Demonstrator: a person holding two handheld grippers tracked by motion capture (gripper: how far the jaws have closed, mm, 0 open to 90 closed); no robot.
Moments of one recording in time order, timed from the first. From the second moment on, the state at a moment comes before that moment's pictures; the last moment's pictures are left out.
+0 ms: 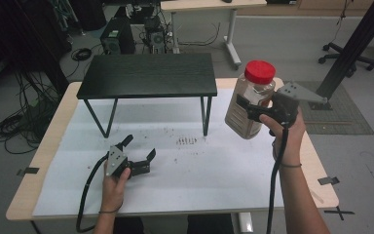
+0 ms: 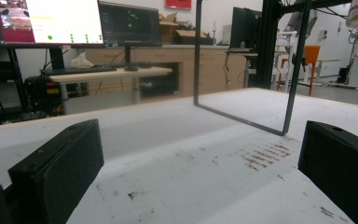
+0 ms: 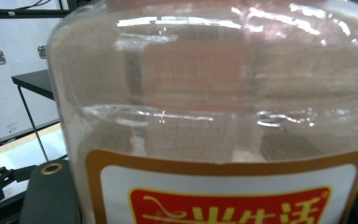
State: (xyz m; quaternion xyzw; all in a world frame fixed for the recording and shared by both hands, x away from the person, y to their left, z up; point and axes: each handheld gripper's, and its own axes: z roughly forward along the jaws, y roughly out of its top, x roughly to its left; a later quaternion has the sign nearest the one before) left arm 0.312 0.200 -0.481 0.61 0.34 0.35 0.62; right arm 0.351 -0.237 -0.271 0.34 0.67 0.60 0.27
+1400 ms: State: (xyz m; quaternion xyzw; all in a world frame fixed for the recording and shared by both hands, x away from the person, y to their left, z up) left arm 0.312 0.200 -0.480 0.62 0.34 0.35 0.62; right arm 0.368 -0.212 -0.188 0.31 0.67 0.62 0.27
